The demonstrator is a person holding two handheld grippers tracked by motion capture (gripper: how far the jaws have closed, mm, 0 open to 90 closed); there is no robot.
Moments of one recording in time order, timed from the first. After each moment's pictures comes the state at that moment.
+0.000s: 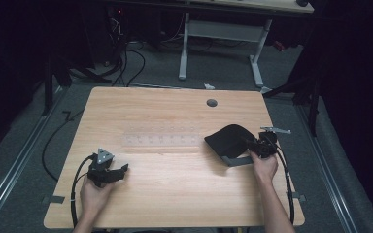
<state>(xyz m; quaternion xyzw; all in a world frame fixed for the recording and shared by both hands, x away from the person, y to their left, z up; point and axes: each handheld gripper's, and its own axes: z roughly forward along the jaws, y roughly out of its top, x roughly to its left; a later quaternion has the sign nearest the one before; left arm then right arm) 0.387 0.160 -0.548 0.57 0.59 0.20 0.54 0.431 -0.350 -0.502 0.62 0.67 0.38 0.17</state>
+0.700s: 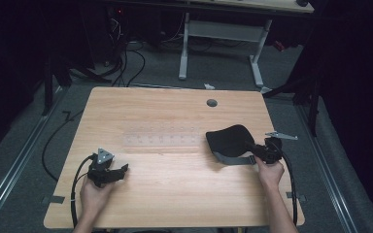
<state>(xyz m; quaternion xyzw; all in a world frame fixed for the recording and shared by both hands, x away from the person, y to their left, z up) 0.387 0.160 -0.548 0.57 0.59 0.20 0.54 0.409 -0.365 -0.503 0.58 0.68 0.43 0.14</state>
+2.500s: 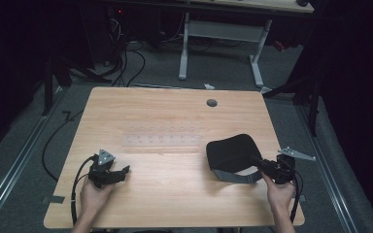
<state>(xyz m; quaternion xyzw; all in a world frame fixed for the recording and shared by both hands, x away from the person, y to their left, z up) 0.382 0.157 -0.547 0.58 0.58 0.19 0.54 0.328 -0.356 -0.471 0.56 0.66 0.48 0.13</state>
